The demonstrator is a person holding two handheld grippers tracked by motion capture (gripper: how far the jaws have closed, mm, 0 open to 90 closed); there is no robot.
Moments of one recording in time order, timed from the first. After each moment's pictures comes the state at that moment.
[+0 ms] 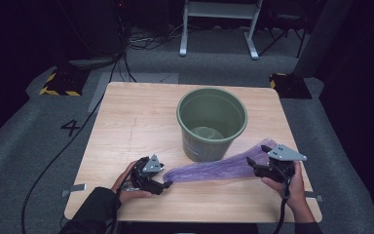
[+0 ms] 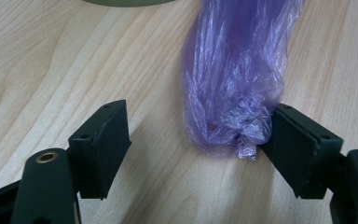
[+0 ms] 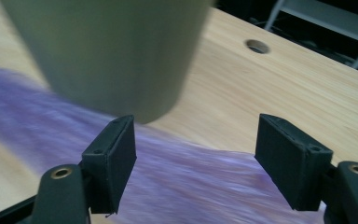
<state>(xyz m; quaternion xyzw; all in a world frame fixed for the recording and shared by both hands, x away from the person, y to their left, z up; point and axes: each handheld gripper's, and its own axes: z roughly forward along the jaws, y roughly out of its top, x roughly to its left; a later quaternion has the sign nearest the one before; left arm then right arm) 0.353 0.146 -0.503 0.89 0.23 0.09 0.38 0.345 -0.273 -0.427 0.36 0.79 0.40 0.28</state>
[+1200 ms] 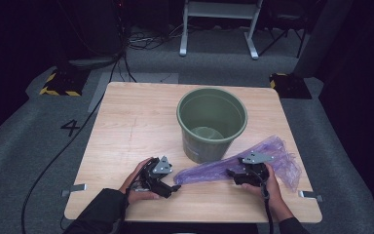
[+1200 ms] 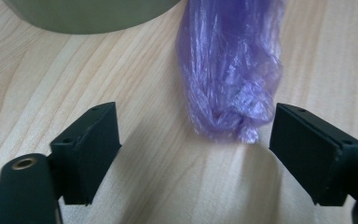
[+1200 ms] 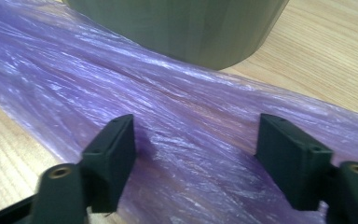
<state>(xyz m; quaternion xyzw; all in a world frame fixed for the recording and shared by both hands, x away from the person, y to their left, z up) 0.351 0.121 -0.499 0.90 0.20 0.08 0.38 0.372 -0.242 -0.503 0.35 0.84 0.38 0.18</state>
